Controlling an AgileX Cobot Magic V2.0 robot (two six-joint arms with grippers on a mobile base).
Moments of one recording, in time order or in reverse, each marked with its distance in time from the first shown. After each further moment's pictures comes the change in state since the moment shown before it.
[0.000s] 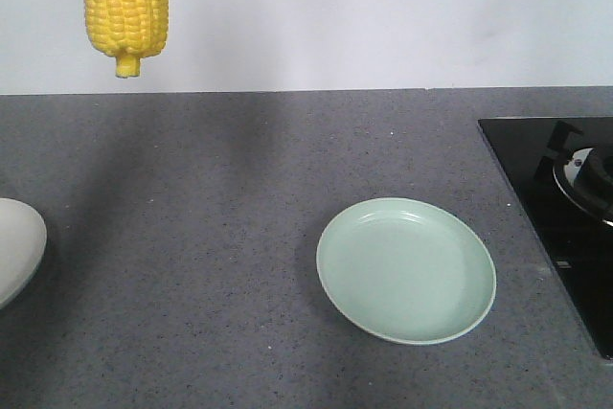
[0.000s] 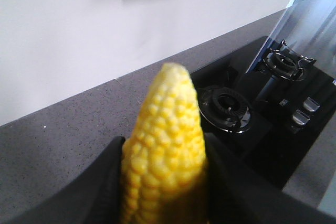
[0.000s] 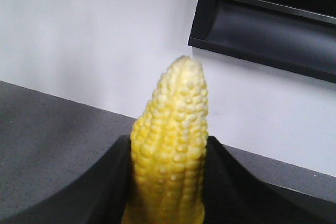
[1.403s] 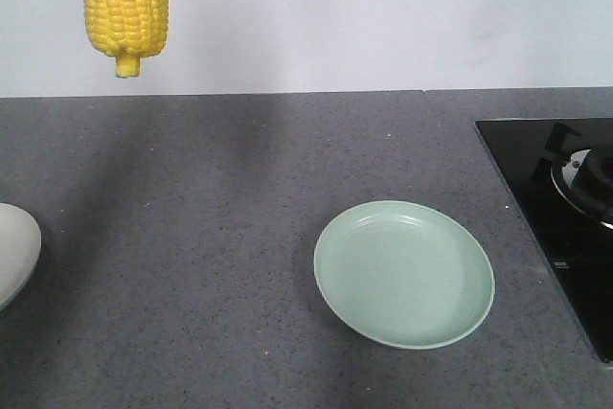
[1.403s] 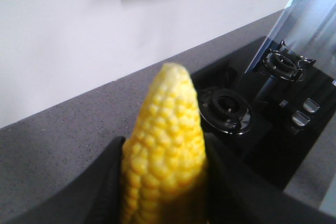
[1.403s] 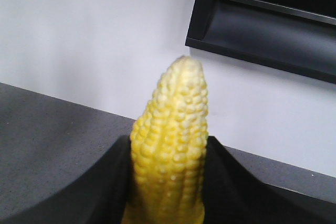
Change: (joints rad) left arm 0.000 0.000 0.000 0.000 0.000 0.000; right arm 0.000 0.000 0.000 0.000 0.000 0.000
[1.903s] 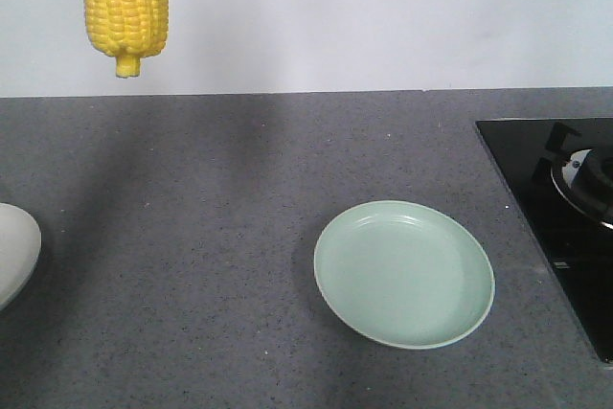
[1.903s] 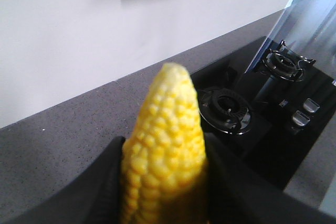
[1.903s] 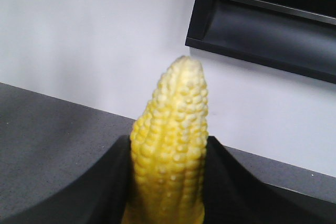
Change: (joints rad) left arm 0.000 0.000 0.000 0.000 0.000 0.000; right arm 0.000 0.000 0.000 0.000 0.000 0.000
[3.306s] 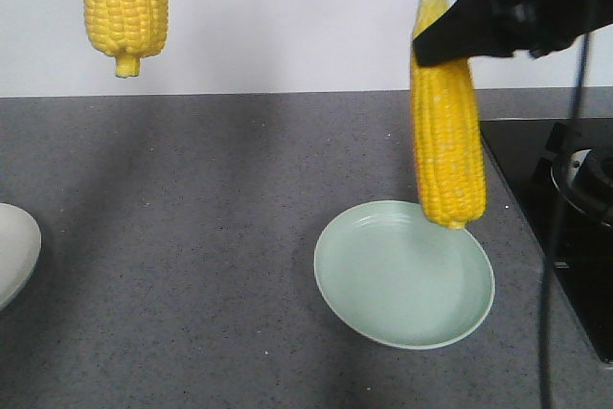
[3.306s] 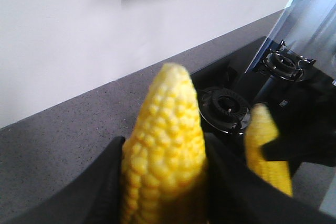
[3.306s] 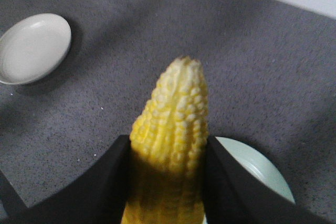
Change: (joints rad) left arm 0.000 0.000 0.000 0.000 0.000 0.000; right arm 0.000 0.564 0.007 0.553 0.125 -0.234
